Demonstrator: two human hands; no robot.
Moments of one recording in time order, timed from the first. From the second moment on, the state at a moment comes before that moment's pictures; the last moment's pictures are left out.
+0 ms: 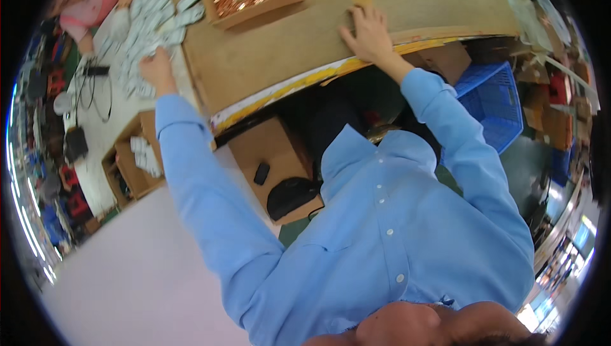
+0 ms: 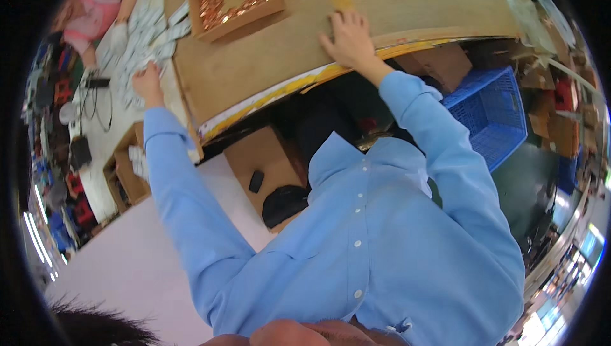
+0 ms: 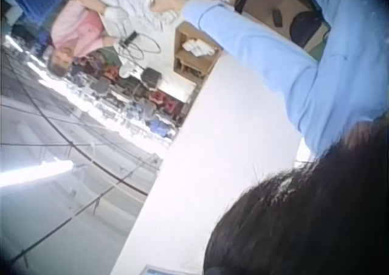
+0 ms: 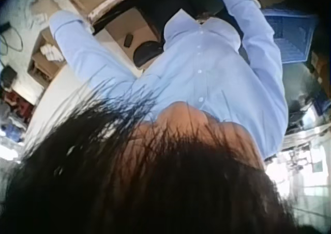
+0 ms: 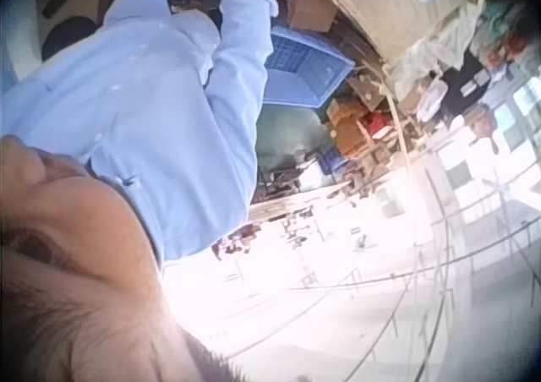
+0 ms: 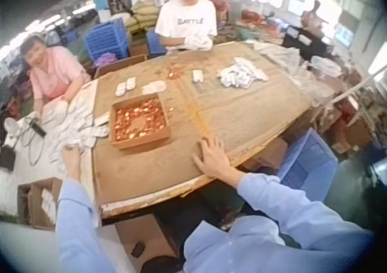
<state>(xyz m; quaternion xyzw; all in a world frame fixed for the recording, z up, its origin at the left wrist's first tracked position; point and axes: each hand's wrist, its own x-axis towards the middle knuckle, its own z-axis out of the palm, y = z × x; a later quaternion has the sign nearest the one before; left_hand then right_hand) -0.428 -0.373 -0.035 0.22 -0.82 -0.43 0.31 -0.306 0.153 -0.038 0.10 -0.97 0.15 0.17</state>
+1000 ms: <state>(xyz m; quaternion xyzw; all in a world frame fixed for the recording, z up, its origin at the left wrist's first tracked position) -0.323 -0.091 -0.040 0.05 -0.97 -0.15 0.17 -0.584 0.406 0.015 0.20 -0.96 -0.10 0.18</state>
